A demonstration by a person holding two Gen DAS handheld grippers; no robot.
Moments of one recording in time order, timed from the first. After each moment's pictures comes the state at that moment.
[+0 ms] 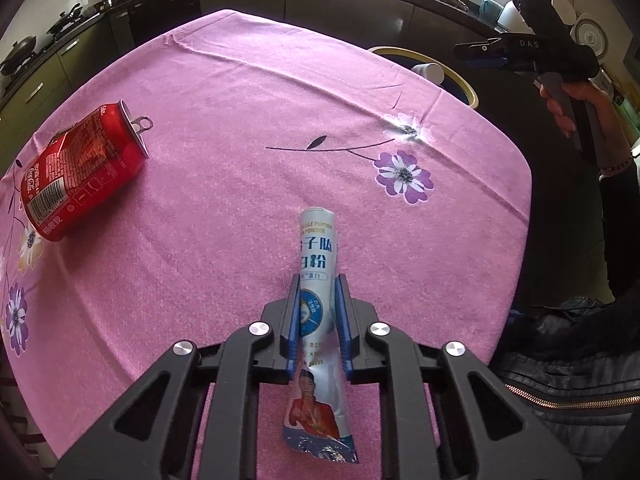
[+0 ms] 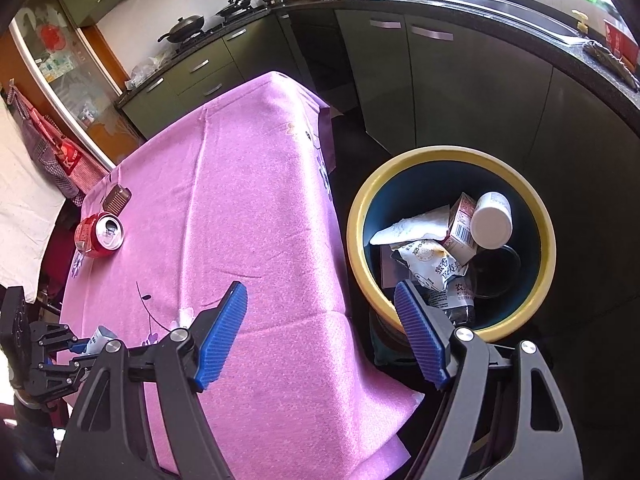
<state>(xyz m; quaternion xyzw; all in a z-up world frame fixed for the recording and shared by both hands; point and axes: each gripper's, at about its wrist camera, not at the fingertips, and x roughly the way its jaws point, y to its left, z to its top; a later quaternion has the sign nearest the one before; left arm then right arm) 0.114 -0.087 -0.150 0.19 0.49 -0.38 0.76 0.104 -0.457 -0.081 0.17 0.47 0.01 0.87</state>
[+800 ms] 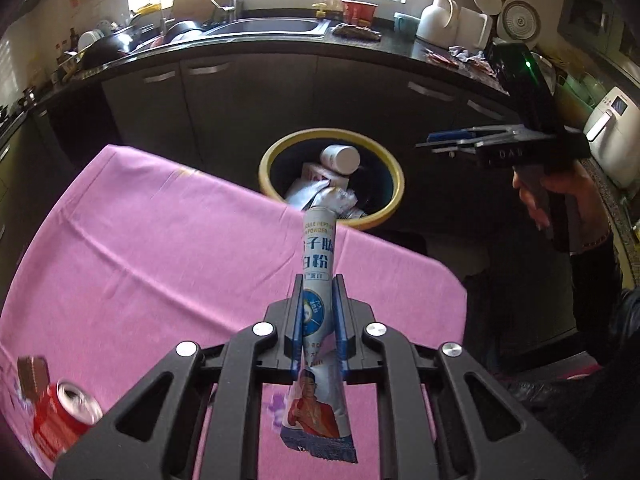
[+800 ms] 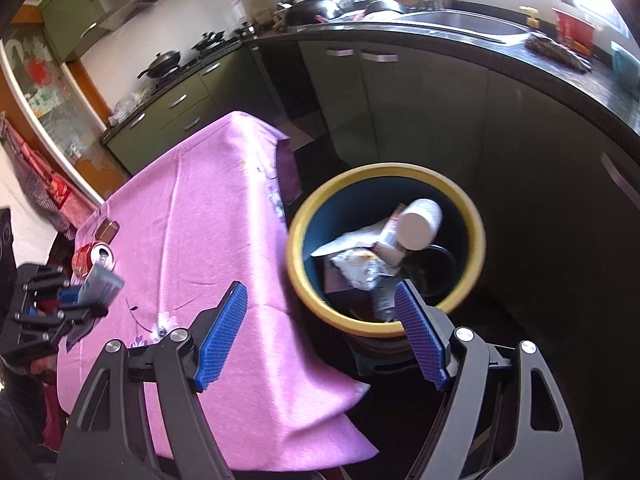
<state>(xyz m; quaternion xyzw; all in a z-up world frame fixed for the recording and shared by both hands) 0.150 -0.269 -0.067 0.22 0.40 -0.51 0.73 0.049 -0.526 -0.060 0.20 0.43 -0.05 0.88</state>
